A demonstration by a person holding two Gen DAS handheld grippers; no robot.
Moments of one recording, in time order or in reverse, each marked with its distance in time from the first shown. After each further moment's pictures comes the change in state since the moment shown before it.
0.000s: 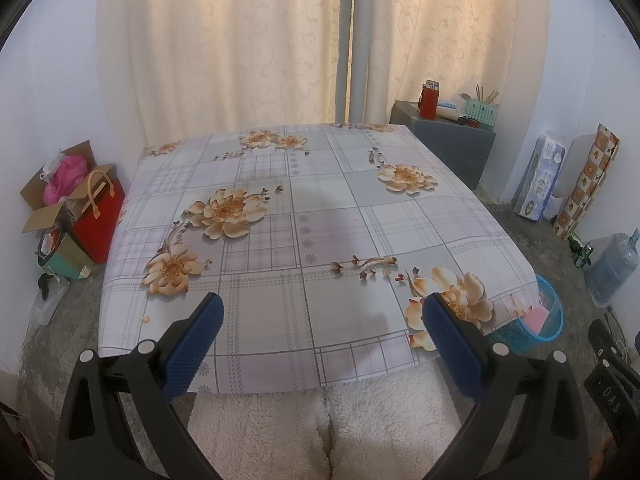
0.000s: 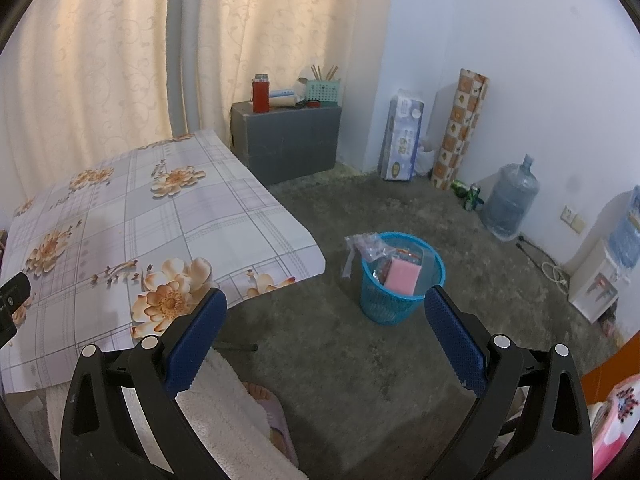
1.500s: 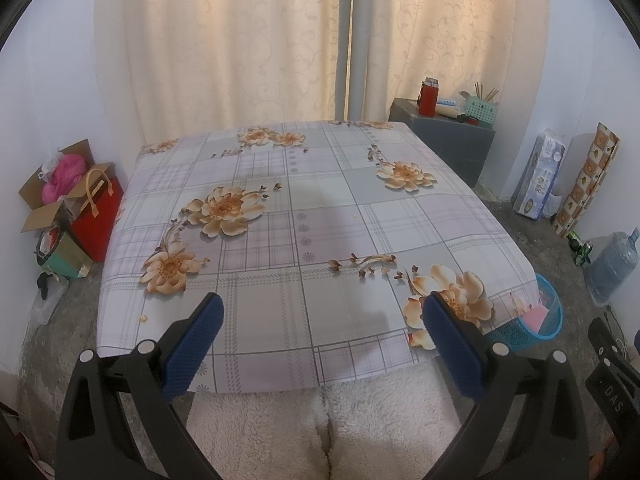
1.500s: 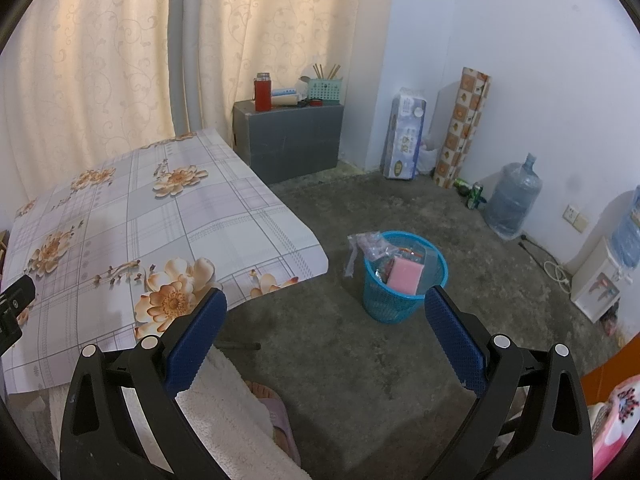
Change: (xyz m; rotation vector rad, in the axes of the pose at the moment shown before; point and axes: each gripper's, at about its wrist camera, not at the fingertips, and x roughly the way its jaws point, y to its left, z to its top) left arm 0.002 -0.001 0.000 0.001 0.008 -0.002; right arm -0.003 0.004 0.000 0.011 0.011 -0.003
